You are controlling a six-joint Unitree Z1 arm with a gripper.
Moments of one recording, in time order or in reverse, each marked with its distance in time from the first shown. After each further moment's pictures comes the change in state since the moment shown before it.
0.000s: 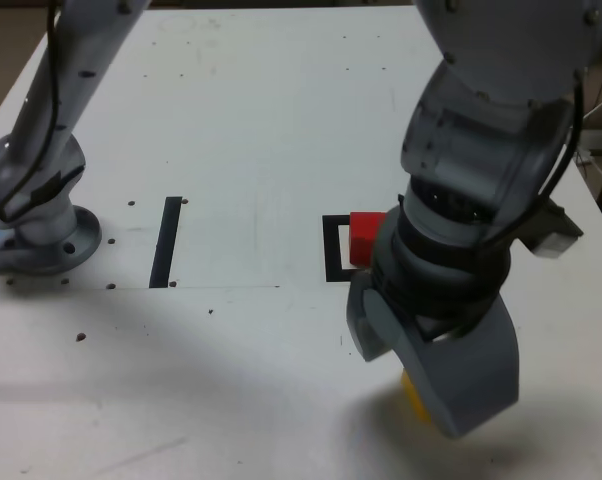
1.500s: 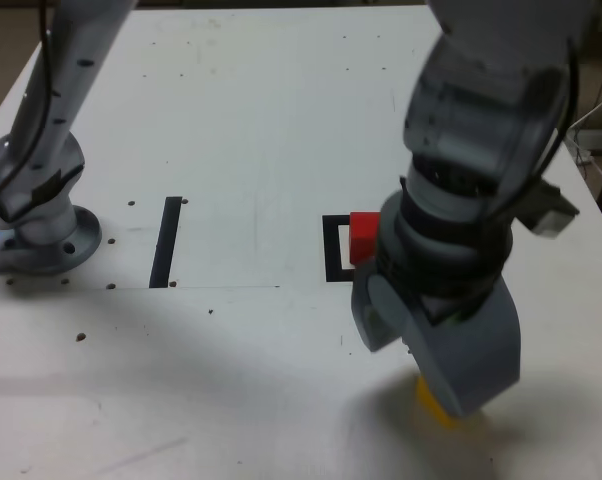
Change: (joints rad) arm 0.035 -0.029 0.044 -0.038 -0.016 -0.010
